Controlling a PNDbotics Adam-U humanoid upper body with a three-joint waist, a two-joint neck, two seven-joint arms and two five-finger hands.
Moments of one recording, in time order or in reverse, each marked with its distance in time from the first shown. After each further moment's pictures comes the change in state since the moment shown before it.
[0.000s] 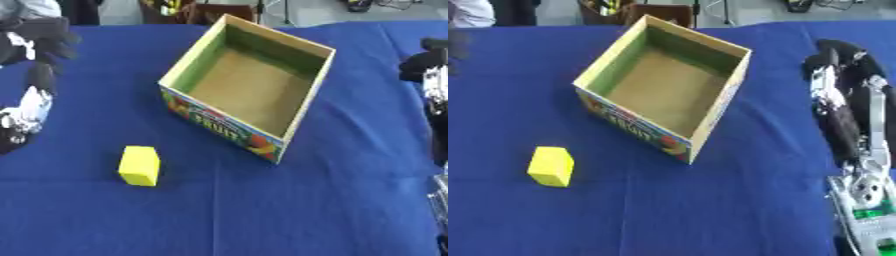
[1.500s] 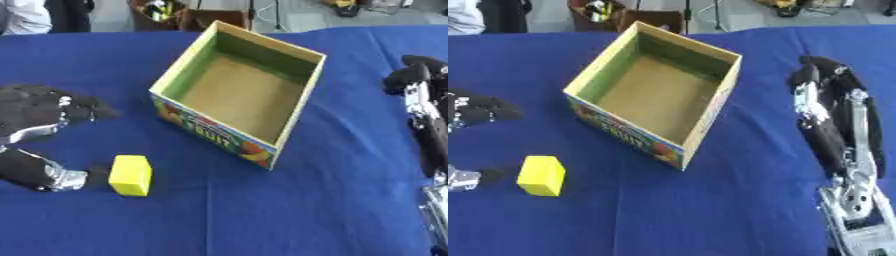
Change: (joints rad) left arm -0.143 0.143 -0.187 0.108 -0.305 -0.010 -0.459; right arm 0.008 -0.001 0.013 0.000 0.010 0.006 0.015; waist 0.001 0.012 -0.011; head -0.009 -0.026
